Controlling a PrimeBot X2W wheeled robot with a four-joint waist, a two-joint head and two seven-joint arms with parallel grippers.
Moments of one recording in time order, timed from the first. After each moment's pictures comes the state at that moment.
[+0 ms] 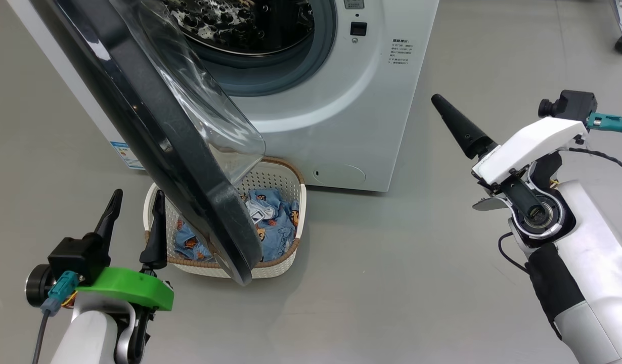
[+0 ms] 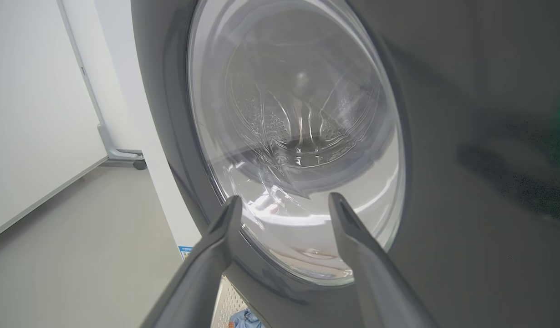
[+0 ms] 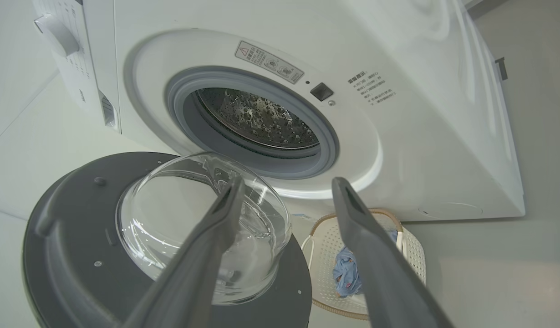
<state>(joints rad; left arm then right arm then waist) -0.17 0.13 -0.14 0.24 -0.36 -0.12 -0.25 -0.57 -0.21 0.40 0.39 1.31 0.11 0.22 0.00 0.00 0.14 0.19</state>
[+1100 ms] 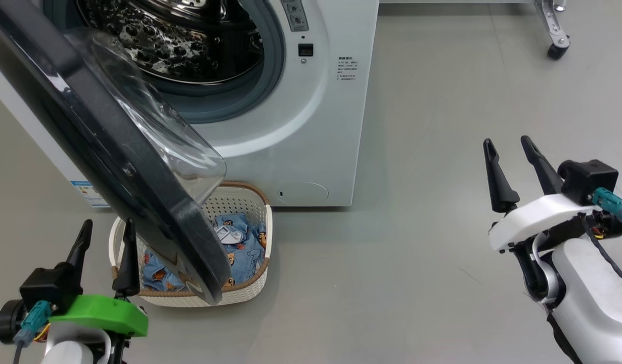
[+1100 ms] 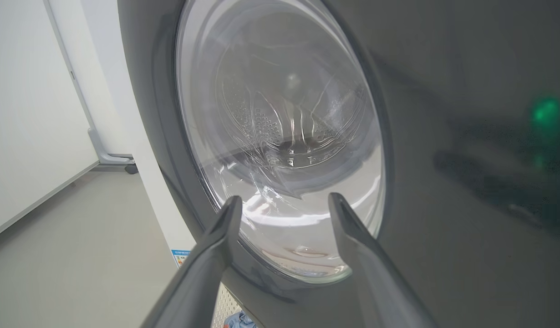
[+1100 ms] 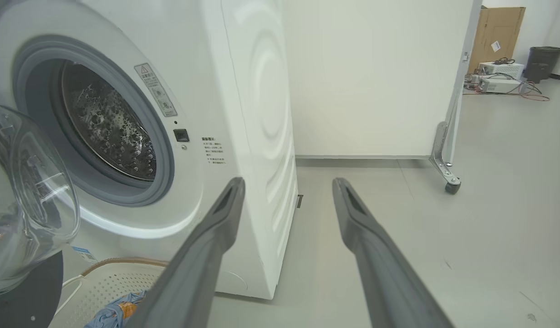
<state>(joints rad) -0.07 0.14 -0.05 0.23 -0.34 -0.12 -0.25 -0.42 -0.33 0.51 0.41 0.65 -0.02 -0.26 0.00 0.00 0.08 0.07</state>
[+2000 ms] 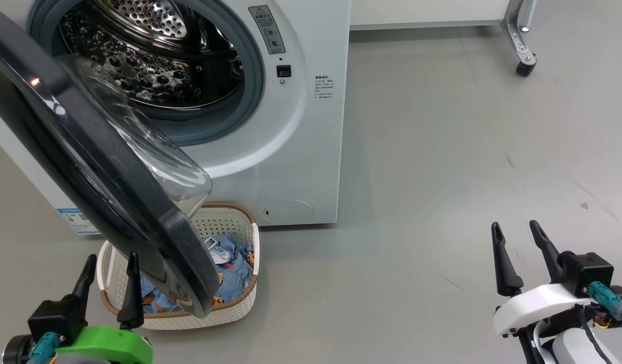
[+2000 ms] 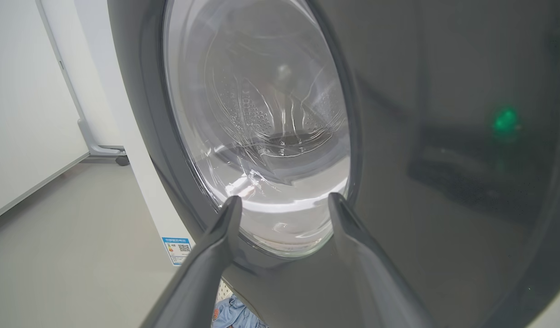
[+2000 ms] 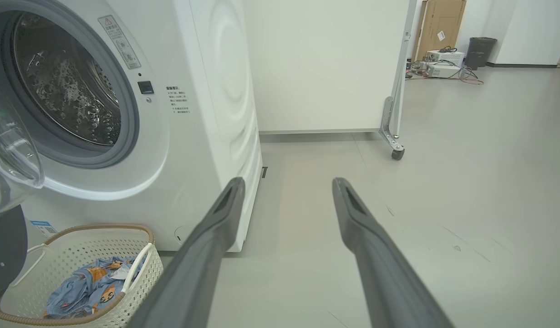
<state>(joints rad) 0.04 0.11 -0.02 0.21 -0.33 -0.12 -0.25 -0.06 -0.29 0.36 0.23 0.47 -0.09 -0.26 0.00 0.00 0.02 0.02</state>
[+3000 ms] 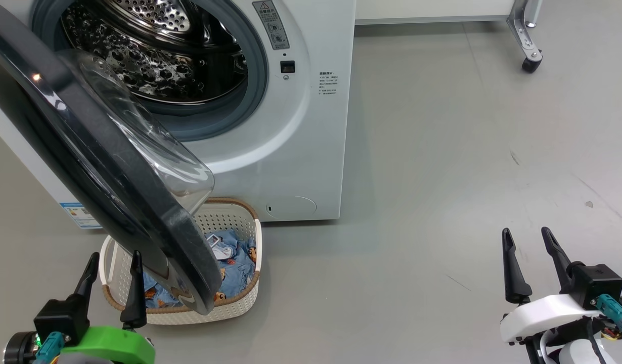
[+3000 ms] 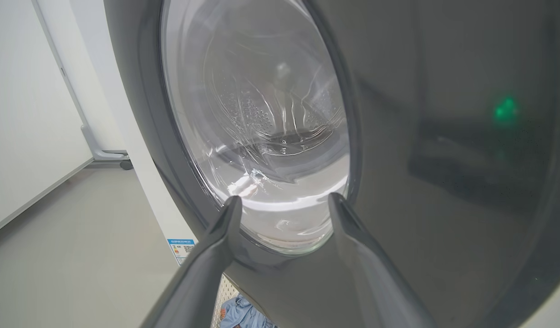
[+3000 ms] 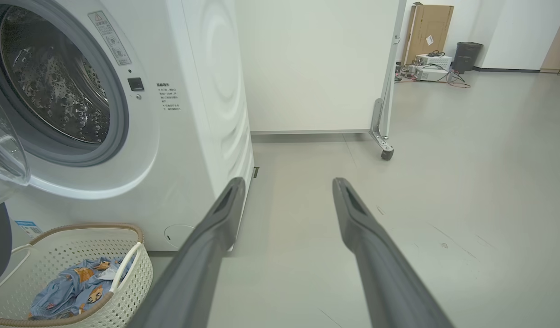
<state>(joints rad) 0.04 0.11 -0.01 0.19 -0.28 -0.12 -0.25 0.01 -0.25 0.27 0.18 0.39 -0.08 -0.26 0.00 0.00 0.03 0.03</state>
